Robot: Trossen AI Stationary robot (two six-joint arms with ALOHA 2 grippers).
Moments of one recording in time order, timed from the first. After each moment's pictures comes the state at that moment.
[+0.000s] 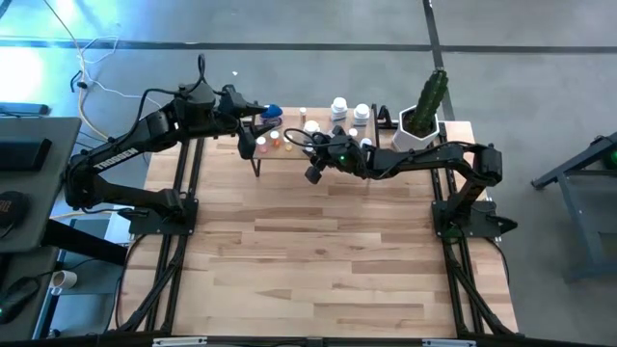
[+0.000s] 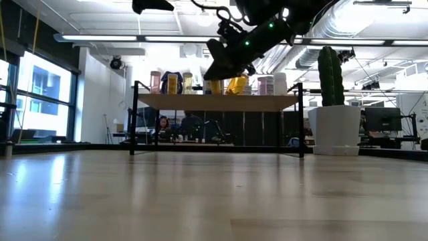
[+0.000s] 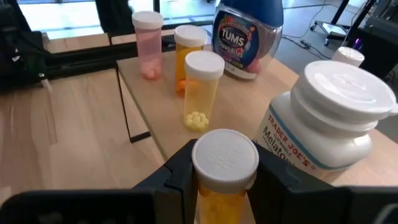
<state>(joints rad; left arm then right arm) 0.56 1.11 1.28 -0.50 0.02 0.03 -0.21 1.72 1.13 0.18 0.33 0.02</state>
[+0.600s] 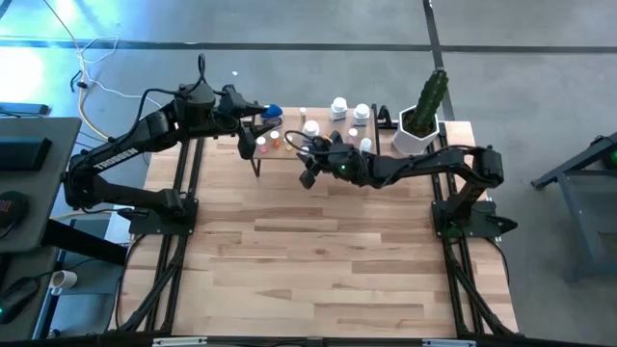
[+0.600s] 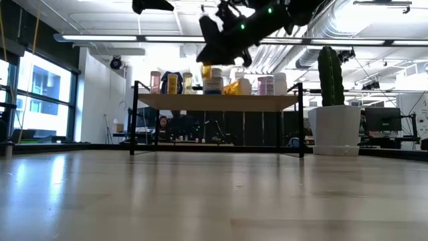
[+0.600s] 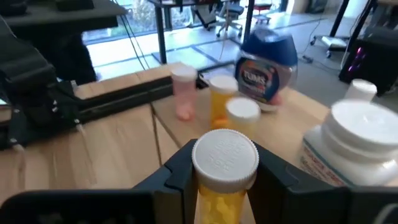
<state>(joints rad) 0.56 1.11 1.28 -0.50 0.02 0.03 -0.13 1.71 1.15 0.26 0.40 0.12</state>
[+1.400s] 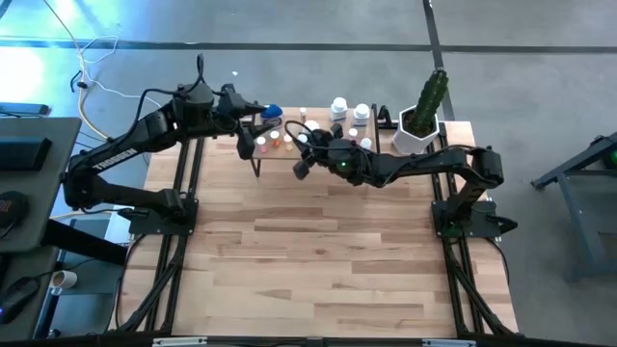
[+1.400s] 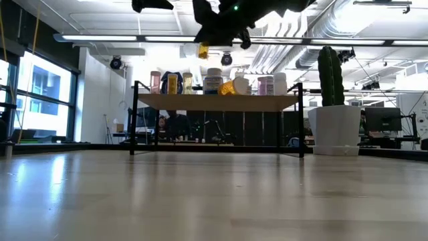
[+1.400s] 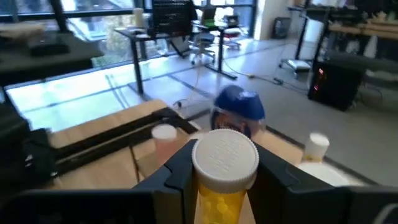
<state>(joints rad) 0.56 1.10 1.28 -0.50 0.02 0.07 -0.10 1.72 1.27 0.27 0.56 0.09</state>
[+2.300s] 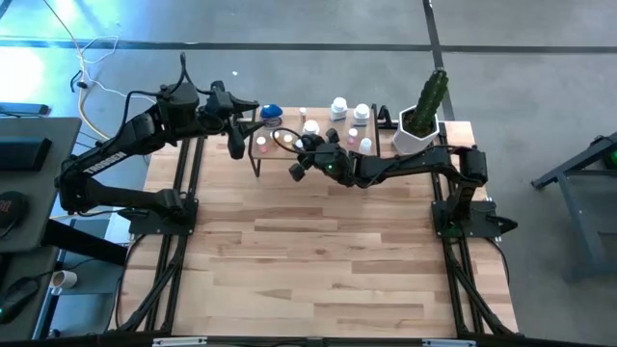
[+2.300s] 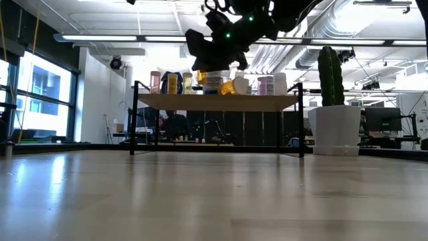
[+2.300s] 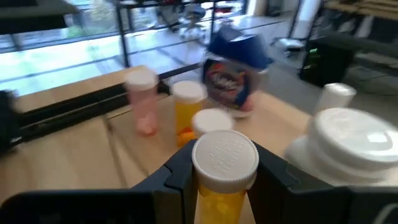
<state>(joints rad) 0.56 1.04 1.28 -0.51 0.01 0.09 -0.13 1.83 1.27 0.26 0.58 0.12</state>
